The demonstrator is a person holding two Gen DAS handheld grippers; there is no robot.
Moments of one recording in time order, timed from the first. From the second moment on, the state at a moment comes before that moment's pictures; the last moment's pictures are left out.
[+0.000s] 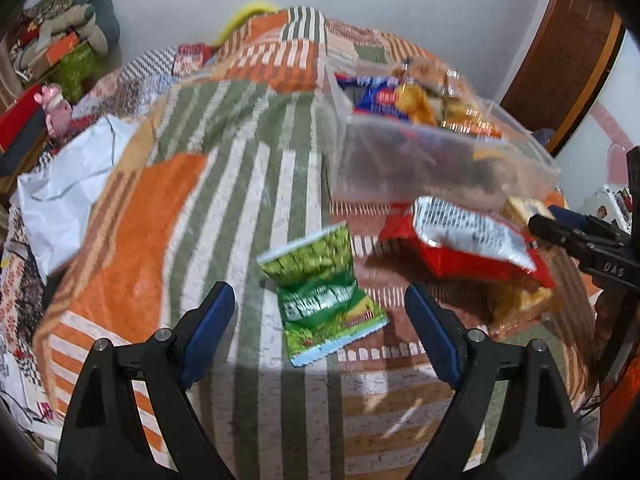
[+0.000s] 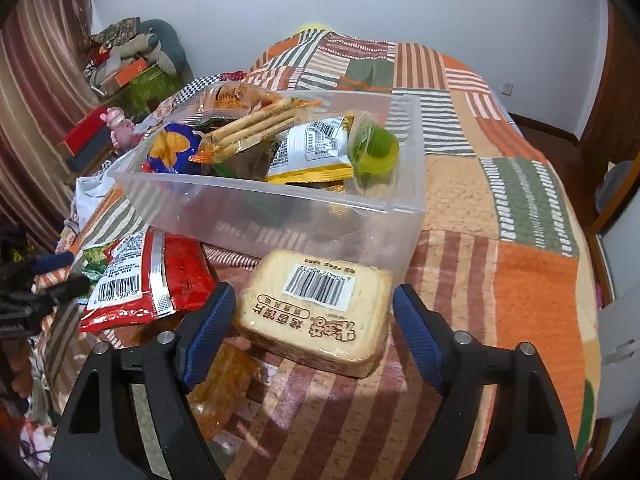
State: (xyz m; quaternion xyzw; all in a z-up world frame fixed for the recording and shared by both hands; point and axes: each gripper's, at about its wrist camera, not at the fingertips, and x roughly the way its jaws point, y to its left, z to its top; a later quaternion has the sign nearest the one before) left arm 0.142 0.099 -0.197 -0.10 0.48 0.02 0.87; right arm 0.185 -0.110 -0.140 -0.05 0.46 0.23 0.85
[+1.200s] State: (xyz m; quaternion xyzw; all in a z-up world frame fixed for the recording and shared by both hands) left arm 0.129 0.114 -0.190 -0.12 0.44 0.03 0.89; right arm 0.174 -0.130 -0.138 -0.01 0.46 0.21 0.86
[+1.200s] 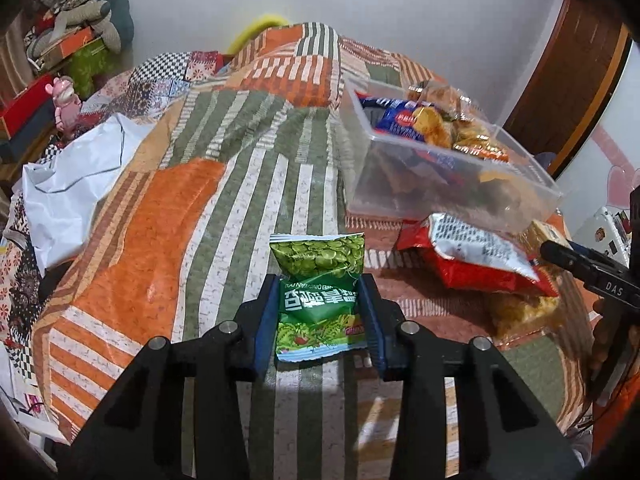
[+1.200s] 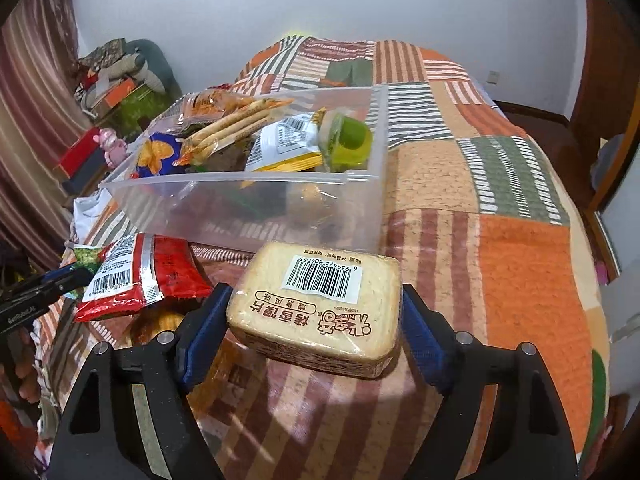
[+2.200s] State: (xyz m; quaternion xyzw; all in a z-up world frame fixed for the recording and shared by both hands) left arm 0.174 0.061 -0.108 -0.10 0.34 -0.05 0.93; right arm 0.193 -0.126 -0.073 -0.01 0.36 0.22 0.91
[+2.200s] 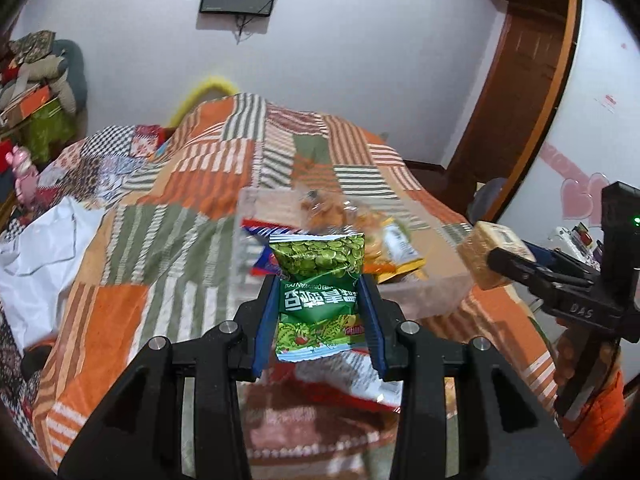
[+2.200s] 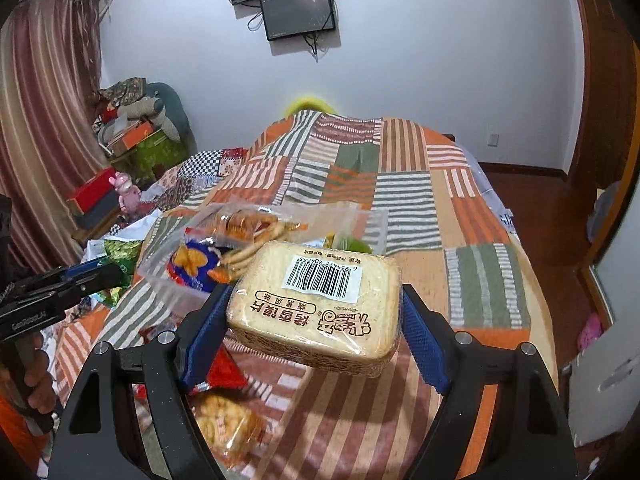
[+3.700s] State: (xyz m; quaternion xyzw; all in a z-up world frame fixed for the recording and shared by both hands) left arm 0.272 -0.020 -0.119 -0.06 0.36 -0.12 0.92; right arm 0.221 -0.141 -0.098 -0.01 0.40 0.23 0.89
